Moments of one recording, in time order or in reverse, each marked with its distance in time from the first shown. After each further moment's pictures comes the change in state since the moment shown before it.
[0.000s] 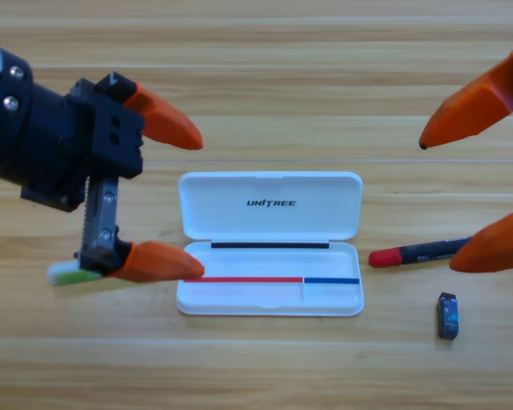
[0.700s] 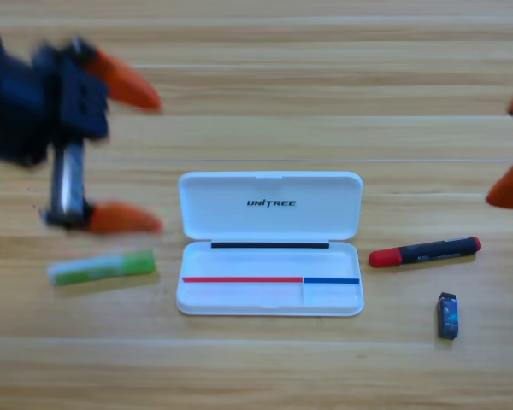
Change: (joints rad) arm 0 -0.001 0.000 -0.097 0.144 0.170 0.047; arm 1 -0.016 -0.074 0.016 0.034 -0.234 0.356
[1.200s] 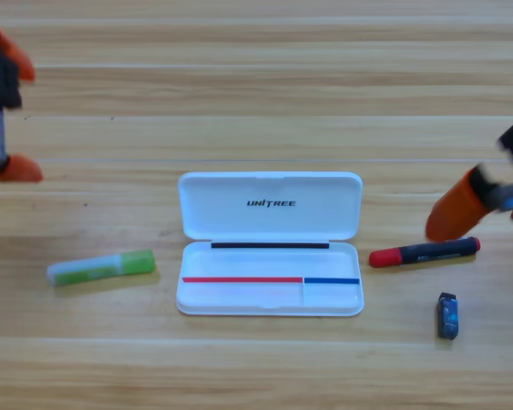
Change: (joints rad) arm 0 0.370 0.083 0.057 0.047 0.132 0.233; arm 1 -0.006 0.237 0.047 0.020 -0.154 0.665
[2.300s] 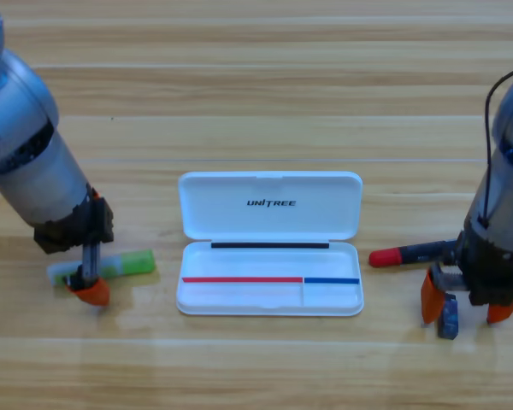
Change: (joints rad) arm 0 0.061 0.414 0.160 -0.229 -0.179 -0.061; arm 1 -0.118 0.401 0.126 -0.164 0.023 0.224
